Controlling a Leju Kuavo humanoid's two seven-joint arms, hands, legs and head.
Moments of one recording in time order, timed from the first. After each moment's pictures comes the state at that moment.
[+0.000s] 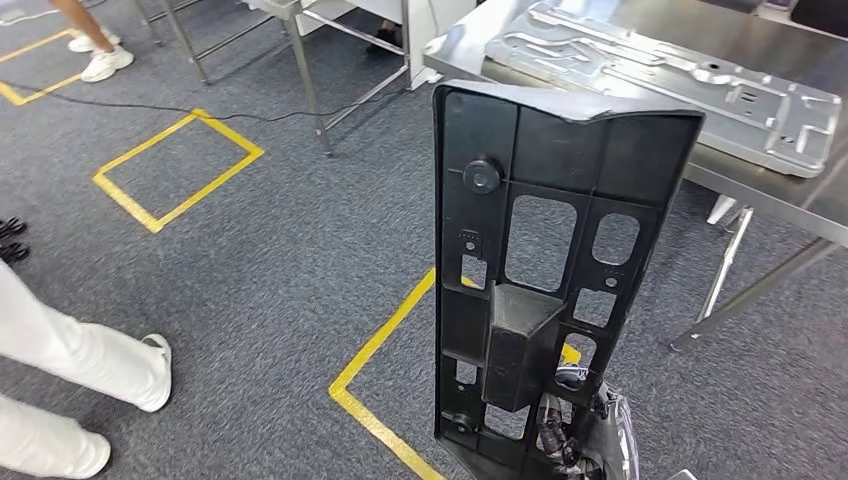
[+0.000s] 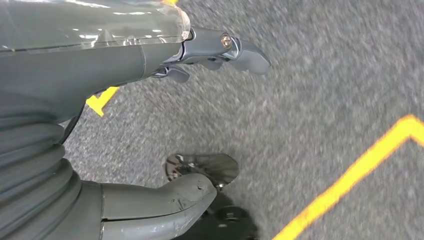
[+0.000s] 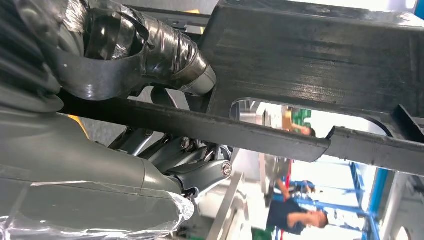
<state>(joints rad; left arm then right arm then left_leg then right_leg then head) -0.04 -0.24 1.36 -0.50 -1.26 -0.07 -0.52 0.44 -0.08 0.30 -2.12 -0.01 -0.20 -0.45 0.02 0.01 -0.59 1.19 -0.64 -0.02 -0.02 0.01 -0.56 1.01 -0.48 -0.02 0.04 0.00</state>
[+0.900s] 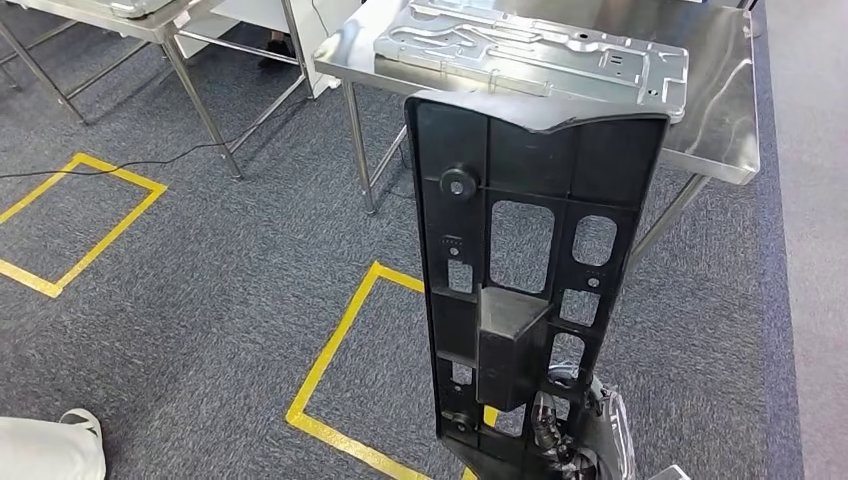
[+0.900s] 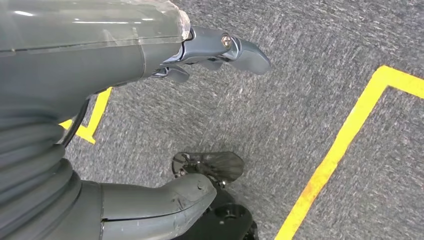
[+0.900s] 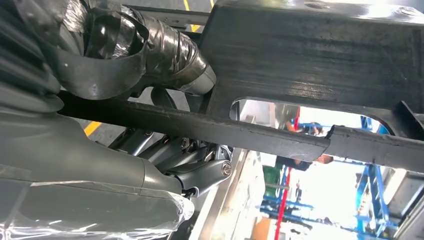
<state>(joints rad) -0.03 -0.27 1.35 -0.55 -1.25 -0.10 -0.51 0.43 -0.09 0.30 -2.12 0.03 -0.22 -0.42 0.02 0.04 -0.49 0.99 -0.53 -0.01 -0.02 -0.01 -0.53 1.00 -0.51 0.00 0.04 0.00</state>
